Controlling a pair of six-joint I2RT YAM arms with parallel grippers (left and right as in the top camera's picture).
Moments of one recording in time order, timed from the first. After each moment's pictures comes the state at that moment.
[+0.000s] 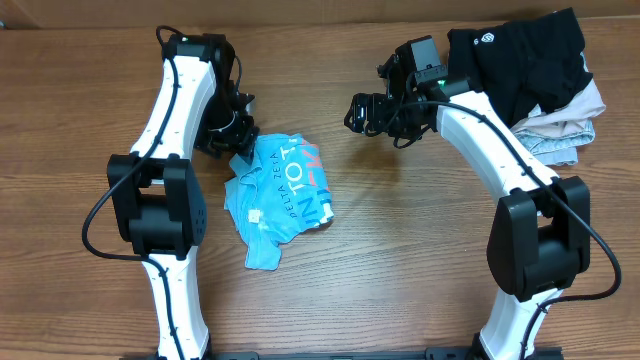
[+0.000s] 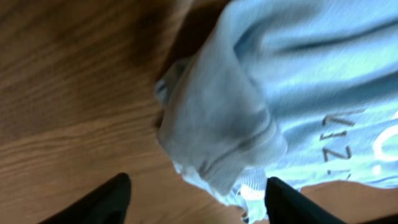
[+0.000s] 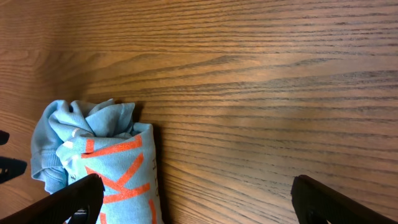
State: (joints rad) left arm -0.10 2.28 2.05 -1.53 0.10 0.16; right arm 0.28 2.00 1.62 -0.77 -0.37 0.33
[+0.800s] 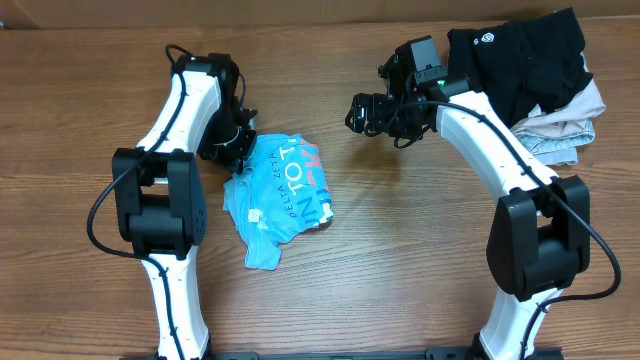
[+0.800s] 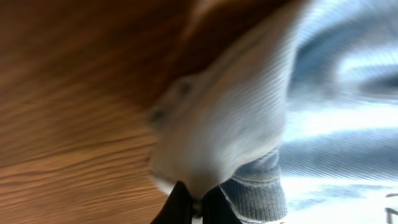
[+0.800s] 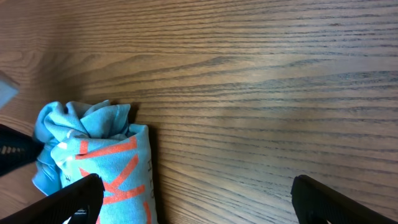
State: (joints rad) left arm -0.09 2.28 1.89 -1.38 0.07 0.15; right arm 0.28 2.00 1.62 -0.77 -0.35 0.33
